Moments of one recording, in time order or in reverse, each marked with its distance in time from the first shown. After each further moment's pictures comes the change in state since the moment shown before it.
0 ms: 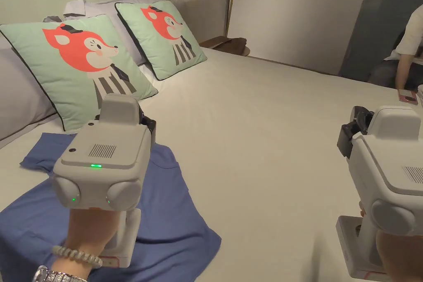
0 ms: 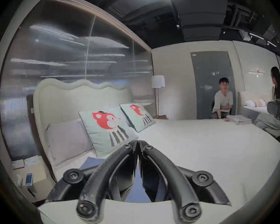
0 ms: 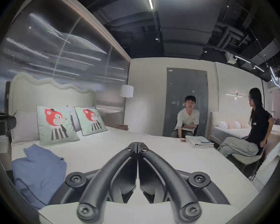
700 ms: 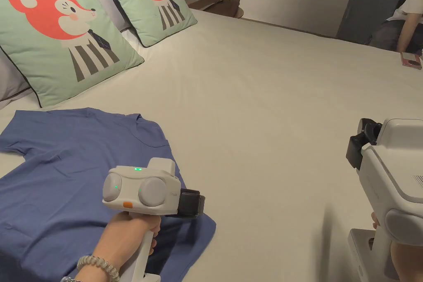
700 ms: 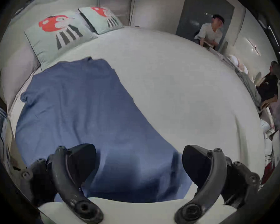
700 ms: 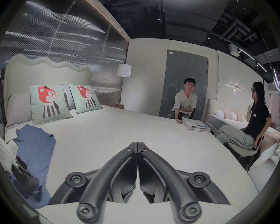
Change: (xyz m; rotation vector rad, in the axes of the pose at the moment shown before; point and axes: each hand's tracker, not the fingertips) left arm 0.057 -0.135 -0.090 -0.879 -0.281 0.036; right arm 0.021 -0.056 -0.024 -0.182 -0.029 0.033
